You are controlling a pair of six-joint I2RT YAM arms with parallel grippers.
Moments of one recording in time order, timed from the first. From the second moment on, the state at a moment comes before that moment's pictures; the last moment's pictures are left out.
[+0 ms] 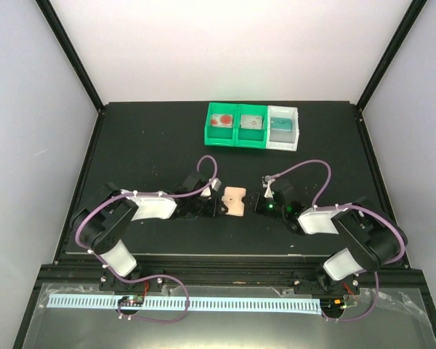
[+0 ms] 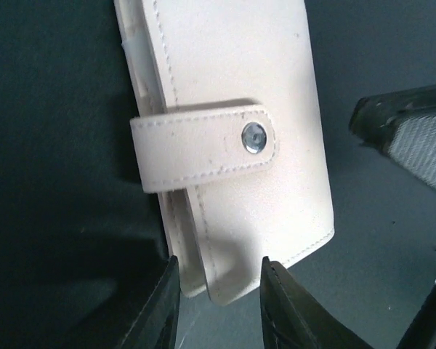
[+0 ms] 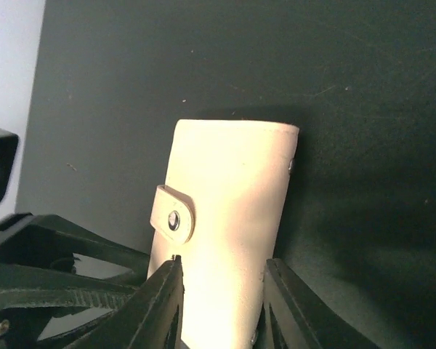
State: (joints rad) left arm -0.69 1.63 0.64 0.10 0.39 -0.64; right arm 0.60 1.50 0.38 0.50 -0.30 0.85
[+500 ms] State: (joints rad) left arm -0.69 1.68 0.69 0.07 0.41 -0.57; right arm 0.60 1.65 0.43 0.59 -0.32 0.85
